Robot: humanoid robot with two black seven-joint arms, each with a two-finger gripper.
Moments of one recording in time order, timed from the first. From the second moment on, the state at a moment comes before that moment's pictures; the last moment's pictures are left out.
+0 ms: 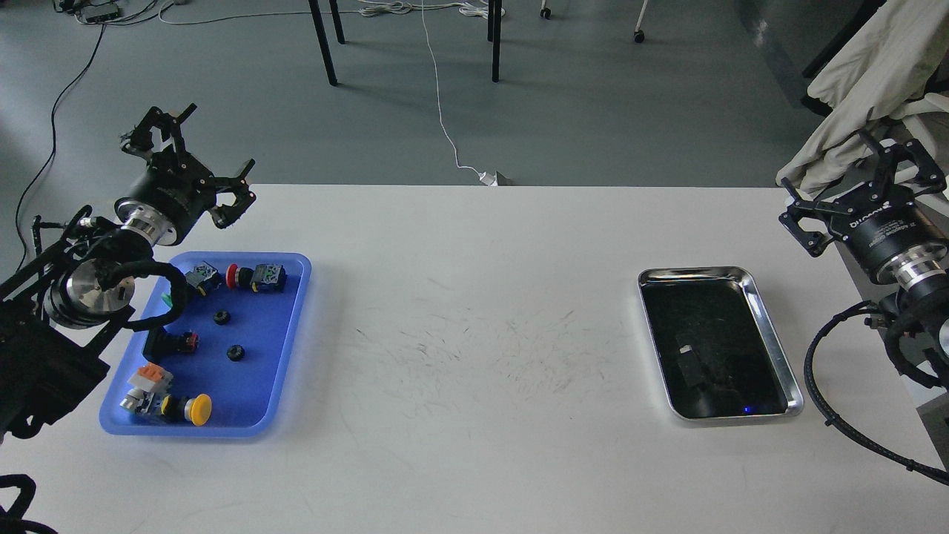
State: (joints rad) left arm -0.65 0.46 -0.86 -0.77 -0.11 -0.33 -0.13; right arm 0.33 -0.52 1.30 1.03 0.09 0.32 -0.06
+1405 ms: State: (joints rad) left arm -0.65 0.52 -0.91 -0.70 -0.06 -0.37 -0.15; right arm 0.32 -0.51 1.28 1.03 0.08 0.32 -0.05
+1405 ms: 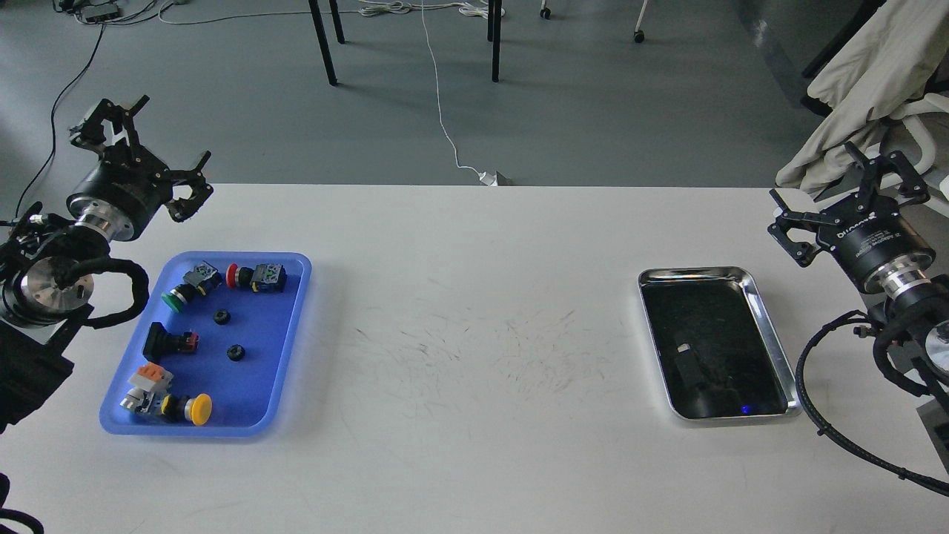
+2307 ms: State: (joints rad) left arm -0.58 0.82 -0.89 -0.98 0.13 -0.48 -0.15; right arm 0.32 -0.52 1.27 1.04 0.07 0.34 -0.05
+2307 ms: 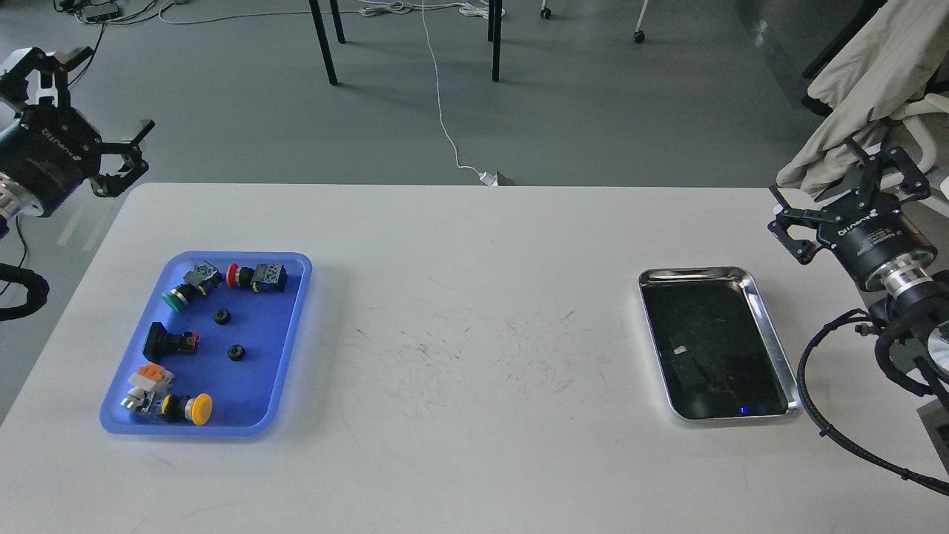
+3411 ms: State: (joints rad) left arm -0.41 1.05 -0.69 -1.49 1.40 -0.22 -0.15; right arm 0.32 -0.54 1.27 1.06 0.06 0.34 -0.05
